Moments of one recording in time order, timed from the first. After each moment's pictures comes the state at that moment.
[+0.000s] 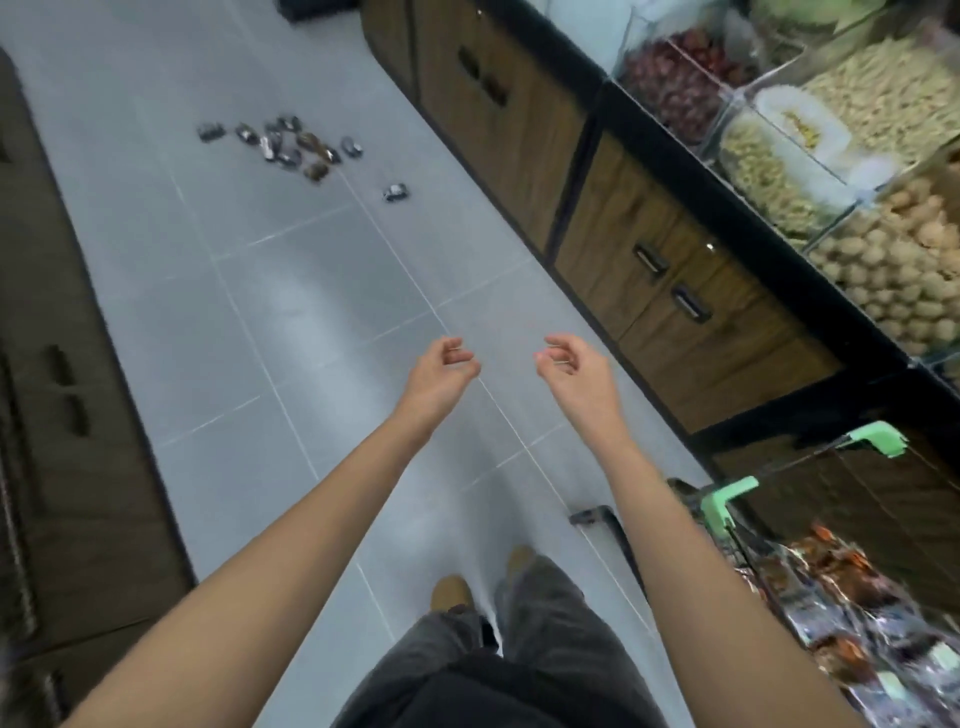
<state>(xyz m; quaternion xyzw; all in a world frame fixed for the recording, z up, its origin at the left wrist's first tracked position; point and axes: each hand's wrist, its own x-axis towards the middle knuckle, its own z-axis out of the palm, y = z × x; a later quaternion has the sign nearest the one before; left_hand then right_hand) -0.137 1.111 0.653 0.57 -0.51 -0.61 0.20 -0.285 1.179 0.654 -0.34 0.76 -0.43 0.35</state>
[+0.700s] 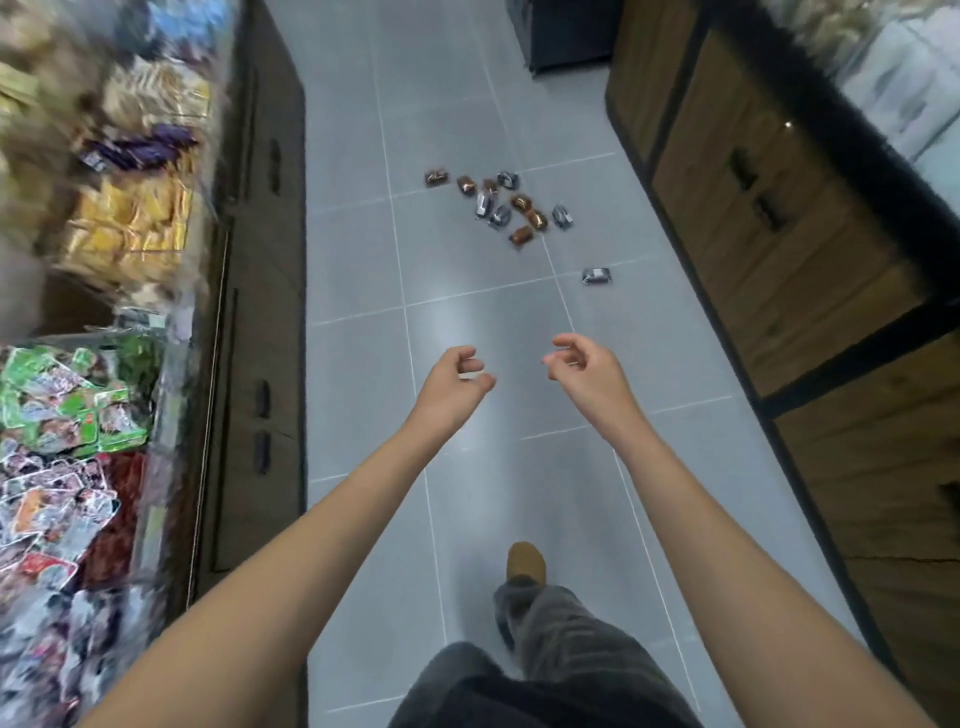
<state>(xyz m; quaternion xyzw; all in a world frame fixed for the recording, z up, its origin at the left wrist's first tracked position) 0.050 0.748 0.662 0.69 -0.44 -0.50 0.26 -0.116 0.732 0.628 -0.47 0.66 -0.34 0.48</state>
